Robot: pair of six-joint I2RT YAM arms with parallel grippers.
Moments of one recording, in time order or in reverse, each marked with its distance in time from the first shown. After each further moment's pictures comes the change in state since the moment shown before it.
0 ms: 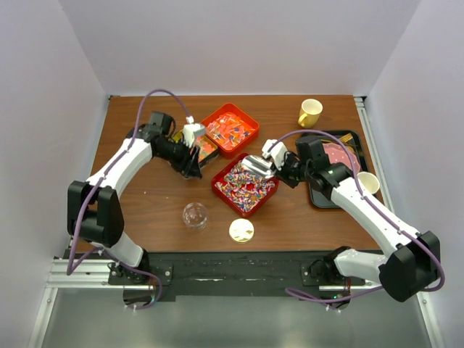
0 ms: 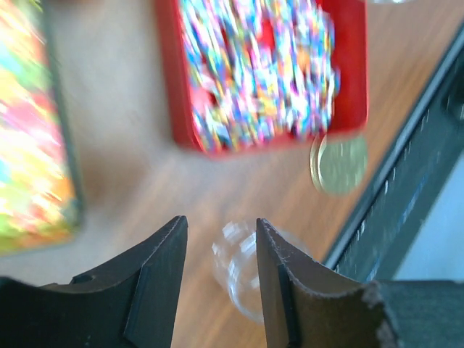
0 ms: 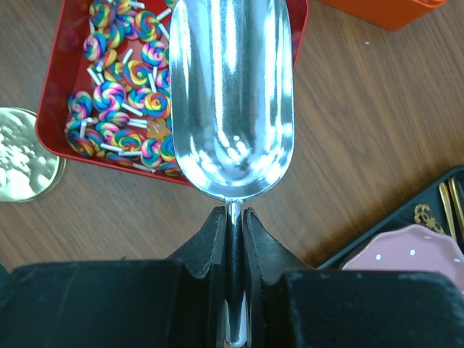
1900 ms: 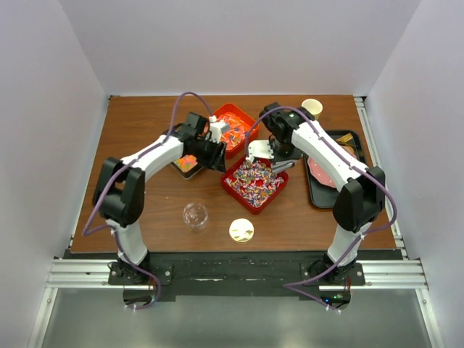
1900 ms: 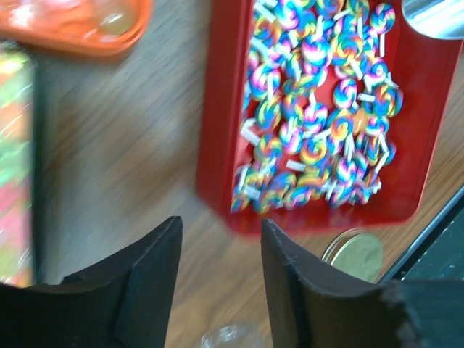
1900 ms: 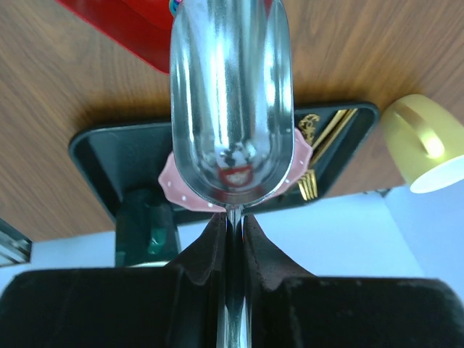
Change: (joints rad) left arm -0.208 0.256 0.116 0.280 -0.244 -0.391; right arm 0.052 0.608 0.754 -0.779 0.516 -0.626
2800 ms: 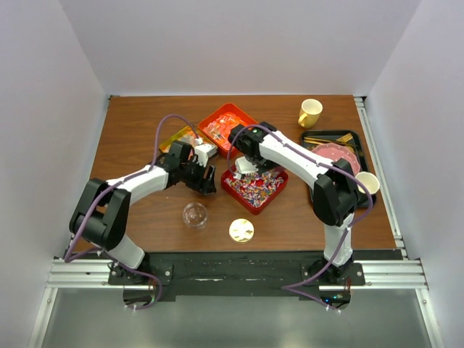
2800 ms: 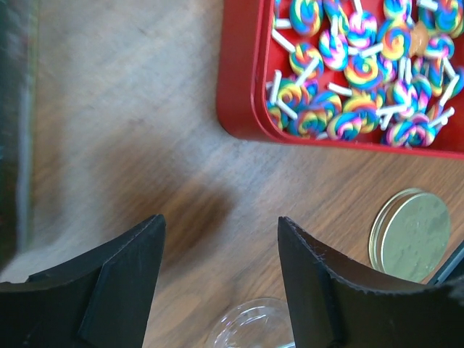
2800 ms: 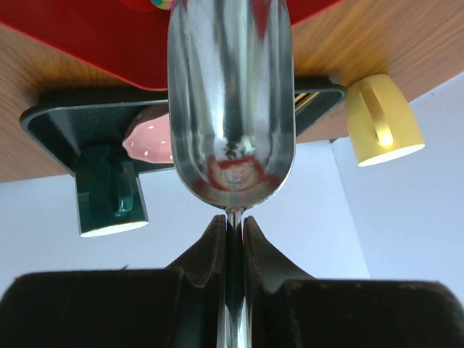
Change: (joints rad) left arm 0.039 -0.266 -0.502 0.338 -0.037 0.042; right arm 0.196 0.162 0.011 -0.021 0.353 0.075
